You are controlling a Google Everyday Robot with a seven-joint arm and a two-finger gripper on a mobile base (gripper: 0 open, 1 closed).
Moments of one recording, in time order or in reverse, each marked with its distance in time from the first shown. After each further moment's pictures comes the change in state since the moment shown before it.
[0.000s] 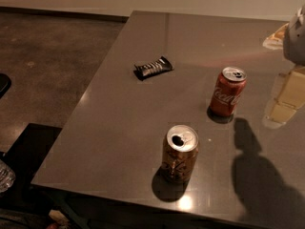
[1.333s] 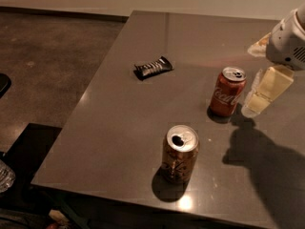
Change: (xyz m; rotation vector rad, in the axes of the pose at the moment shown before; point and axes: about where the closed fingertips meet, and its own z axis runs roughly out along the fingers) arm -0.008 -0.033 0.048 -0.080 -0.160 0.086
